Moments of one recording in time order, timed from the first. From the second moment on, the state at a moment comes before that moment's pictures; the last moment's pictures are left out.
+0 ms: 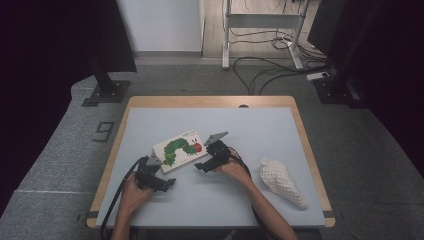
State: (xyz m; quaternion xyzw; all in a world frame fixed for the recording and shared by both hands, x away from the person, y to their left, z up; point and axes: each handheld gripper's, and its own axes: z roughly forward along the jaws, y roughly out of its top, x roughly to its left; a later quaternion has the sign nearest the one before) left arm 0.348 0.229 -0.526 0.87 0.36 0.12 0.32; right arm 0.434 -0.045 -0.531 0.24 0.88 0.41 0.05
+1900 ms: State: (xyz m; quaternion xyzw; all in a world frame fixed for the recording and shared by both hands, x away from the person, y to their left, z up) left arm 0.338 0.223 -0.527 0.89 0.31 0.11 0.32; right arm 0.409 -0.087 -0.531 0.25 0.87 0.42 0.02
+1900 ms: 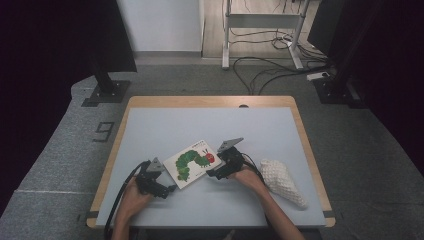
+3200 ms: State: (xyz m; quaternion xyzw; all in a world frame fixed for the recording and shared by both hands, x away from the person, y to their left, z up) left arm 0.304 0.216 -0.528 0.88 0.31 0.11 0.33; right arm 0.372 -0.098 -0.524 0.25 0.88 0.40 0.07
